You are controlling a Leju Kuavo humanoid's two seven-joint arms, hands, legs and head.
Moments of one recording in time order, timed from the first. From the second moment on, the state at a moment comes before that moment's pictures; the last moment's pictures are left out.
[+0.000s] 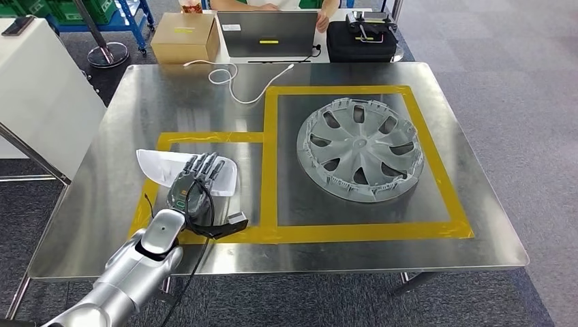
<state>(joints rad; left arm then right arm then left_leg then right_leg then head) -0.54 0.05 -0.51 -0.82 -1.57 0.44 0.15 -0.09 0.08 -1.02 -0.20 1.51 0.13 -0.10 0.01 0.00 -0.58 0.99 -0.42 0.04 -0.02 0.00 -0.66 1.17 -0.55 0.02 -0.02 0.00</state>
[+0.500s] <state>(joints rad) -0.27 -0.03 -0.28 -1.40 -1.25 0.43 -0.18 -0.08 0.09 -1.03 -0.20 1.48 0.12 -0.10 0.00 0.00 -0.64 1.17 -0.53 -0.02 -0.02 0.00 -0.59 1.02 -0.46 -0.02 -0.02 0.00</state>
